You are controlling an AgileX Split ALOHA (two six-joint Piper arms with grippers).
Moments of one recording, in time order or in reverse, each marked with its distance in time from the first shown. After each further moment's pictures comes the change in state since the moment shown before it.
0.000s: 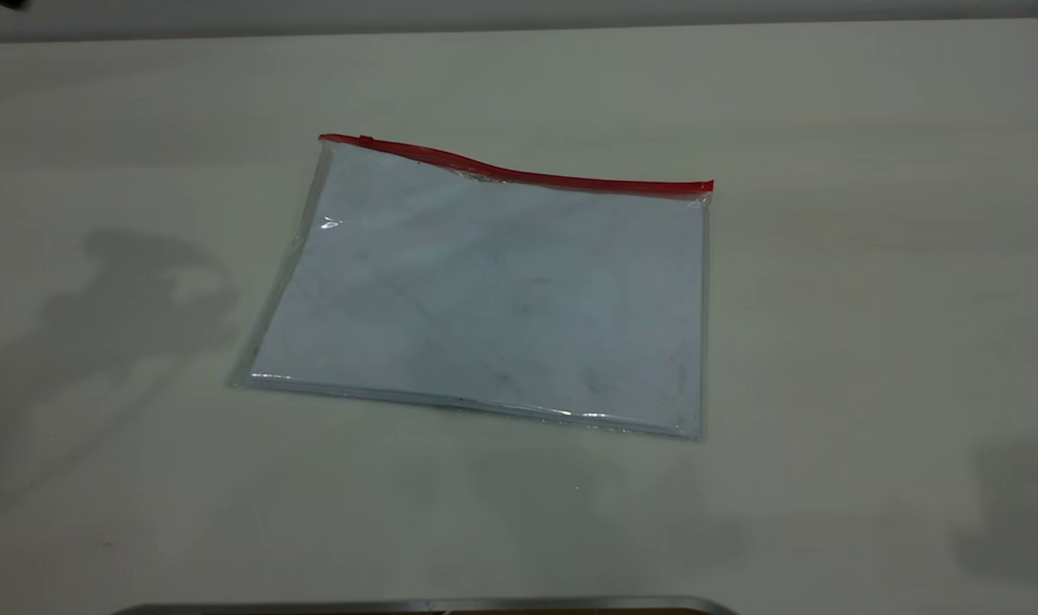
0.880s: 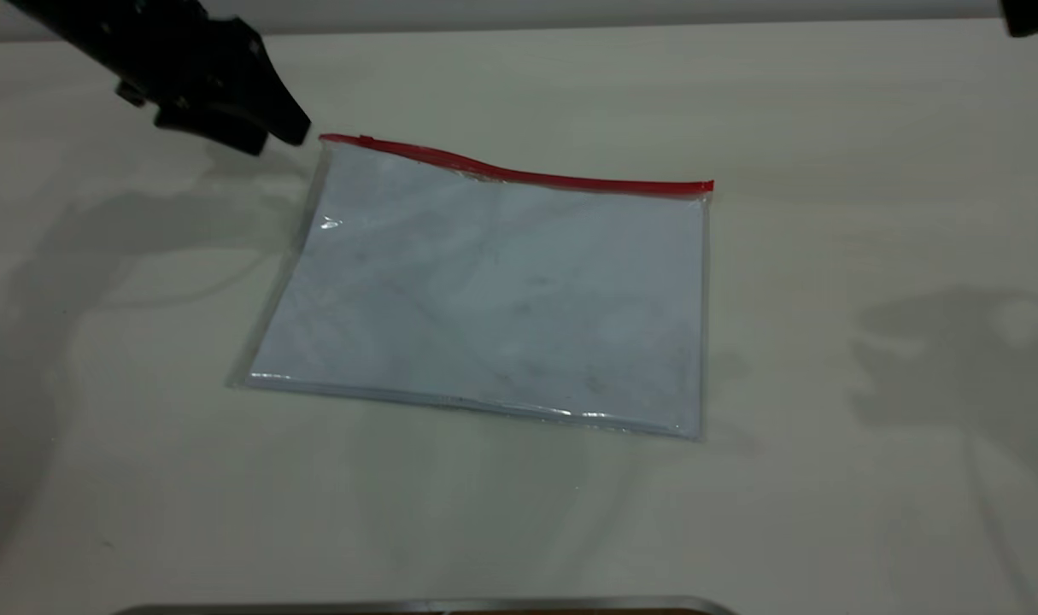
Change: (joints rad) left arm 0.000 0.709 -0.499 -0.255 0.104 0.384; right arm 0.000 0.535 -0.118 0.447 -0.195 -0.566
